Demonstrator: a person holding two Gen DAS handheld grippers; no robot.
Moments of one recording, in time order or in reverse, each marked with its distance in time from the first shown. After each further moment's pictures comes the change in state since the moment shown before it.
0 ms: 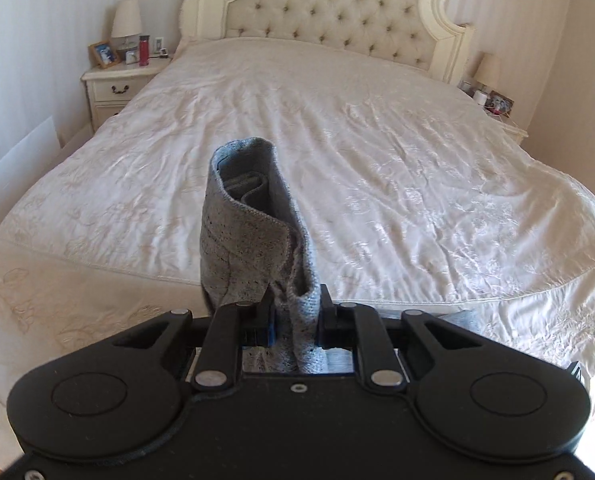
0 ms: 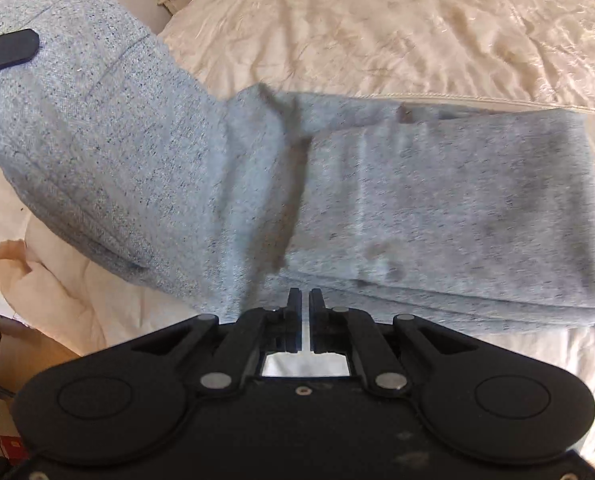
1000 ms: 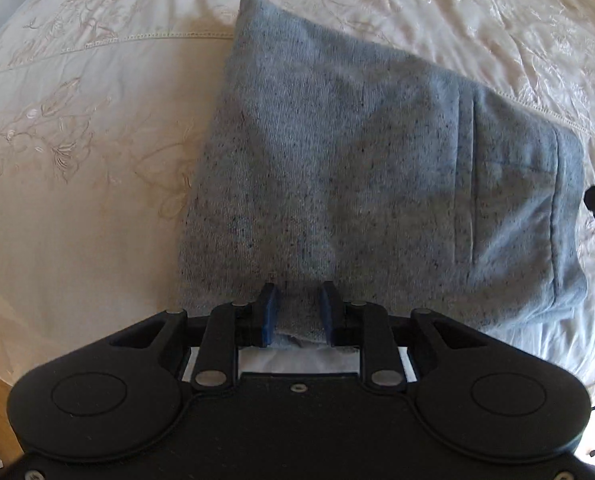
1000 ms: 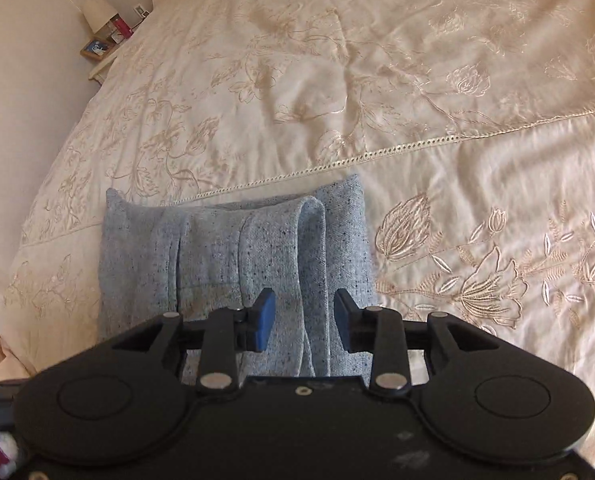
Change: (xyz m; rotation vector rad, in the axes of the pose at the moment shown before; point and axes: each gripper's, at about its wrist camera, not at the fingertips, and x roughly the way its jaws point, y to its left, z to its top) left arm 0.152 -0.062 -0.118 -0.066 0.534 0.175; right arm -0.012 -0.154 0.057 0.149 -0.063 -0.055
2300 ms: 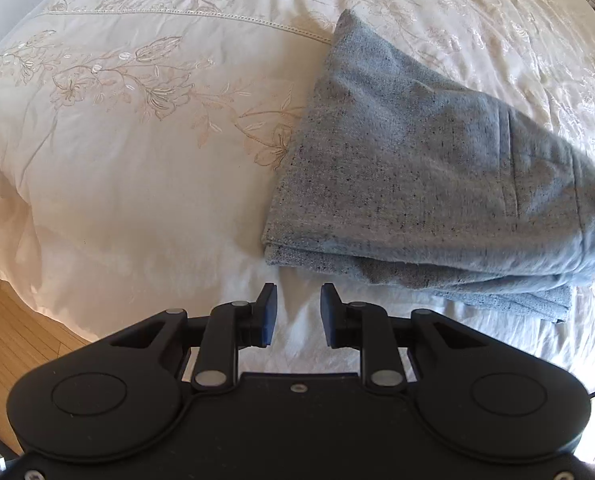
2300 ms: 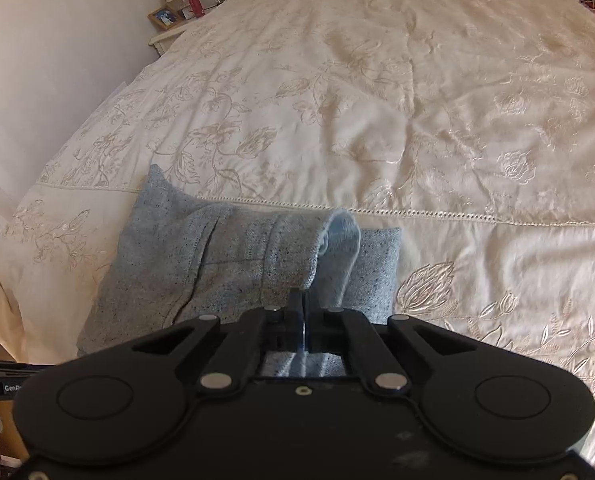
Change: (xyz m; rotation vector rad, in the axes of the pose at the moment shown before) left arm -0.050 0.044 -0.045 -0.212 -0.061 0.015; right arm -0.022 0.012 0.000 -0.256 -0.066 0.008
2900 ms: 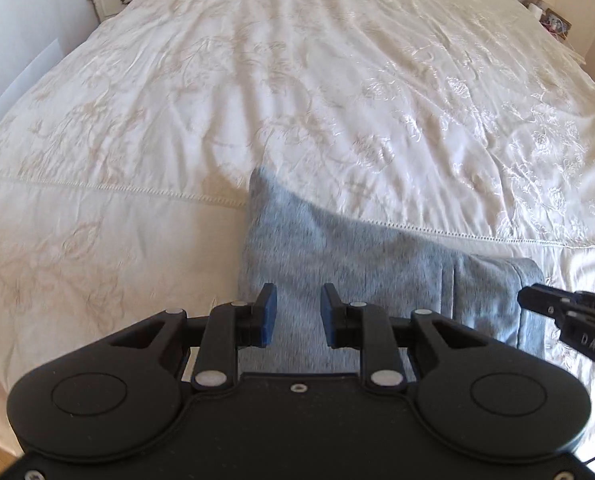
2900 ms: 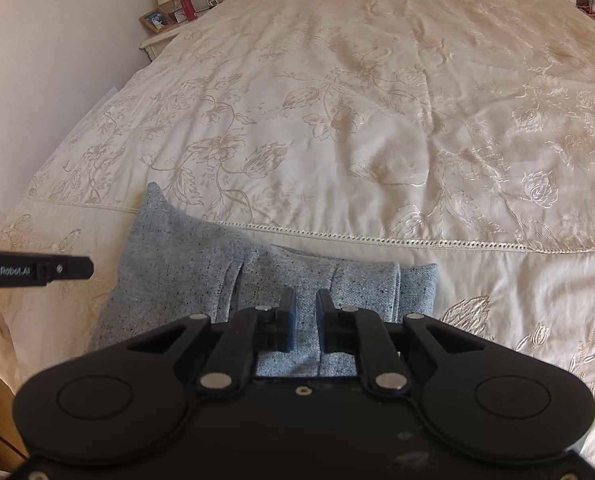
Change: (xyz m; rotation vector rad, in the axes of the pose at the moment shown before) left arm 0.003 -0.056 0.128 0.242 -0.163 -0.067; right arm 0.033 0.045 0.030 -0.016 -0.020 -0.043
